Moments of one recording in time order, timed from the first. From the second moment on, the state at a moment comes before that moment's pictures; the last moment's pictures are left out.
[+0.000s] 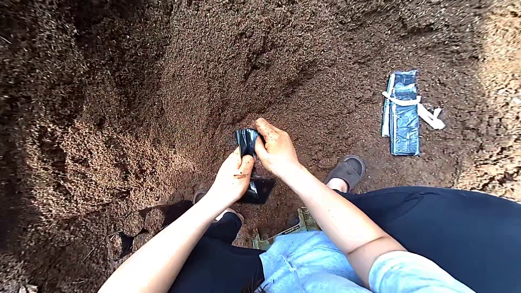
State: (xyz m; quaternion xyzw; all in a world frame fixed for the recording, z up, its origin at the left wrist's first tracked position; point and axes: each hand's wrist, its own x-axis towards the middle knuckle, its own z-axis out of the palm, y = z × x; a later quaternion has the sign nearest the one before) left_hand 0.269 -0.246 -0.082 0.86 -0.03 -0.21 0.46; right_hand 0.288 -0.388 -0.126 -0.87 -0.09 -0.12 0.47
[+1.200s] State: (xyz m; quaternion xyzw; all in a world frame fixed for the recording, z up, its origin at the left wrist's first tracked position) left_hand 0.281 -0.222 -0.120 0.68 0.03 -0.25 0.69; right_hand 0.335 -0.433 -0.138 -0.59 -0.18 0.26 0.74
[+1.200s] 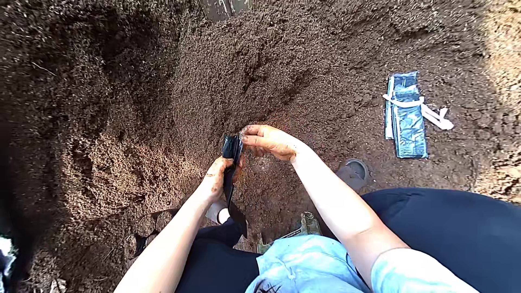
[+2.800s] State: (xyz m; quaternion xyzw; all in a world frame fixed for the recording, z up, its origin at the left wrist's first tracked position) left_hand 0.261 -0.213 -0.079 0.80 -0.21 0.21 0.51; right_hand 0.275 -0.406 -0.080 -0.72 -0.24 -0.05 0.65
